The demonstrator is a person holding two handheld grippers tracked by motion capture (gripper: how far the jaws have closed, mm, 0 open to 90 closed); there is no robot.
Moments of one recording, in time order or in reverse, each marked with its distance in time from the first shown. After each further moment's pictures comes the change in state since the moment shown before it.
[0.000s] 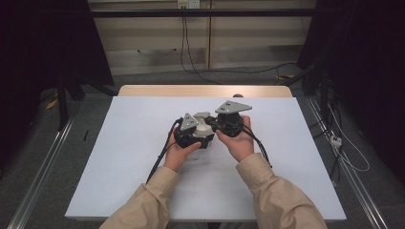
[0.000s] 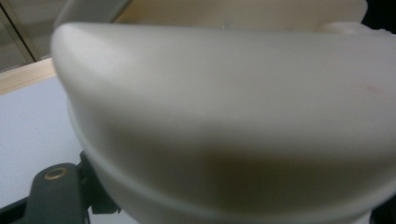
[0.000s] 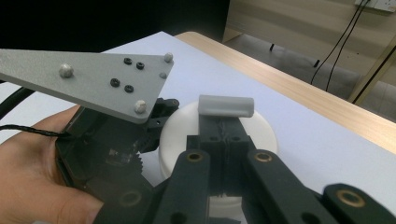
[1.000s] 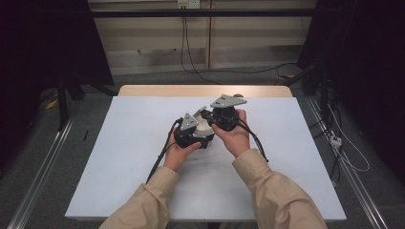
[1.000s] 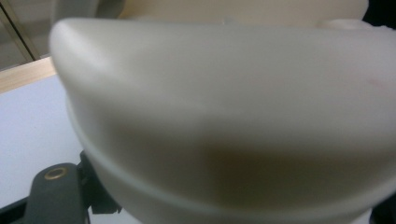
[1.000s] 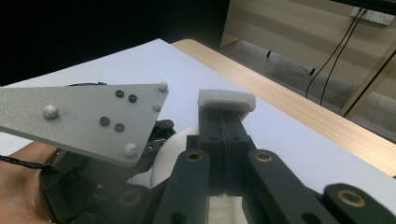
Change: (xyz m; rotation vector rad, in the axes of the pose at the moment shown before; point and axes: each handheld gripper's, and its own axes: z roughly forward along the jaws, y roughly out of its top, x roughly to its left) left arm 0.001 0.000 0.000 0.000 0.004 0.005; right arm -0.002 0.016 0.011 -0.011 -0.011 -0.031
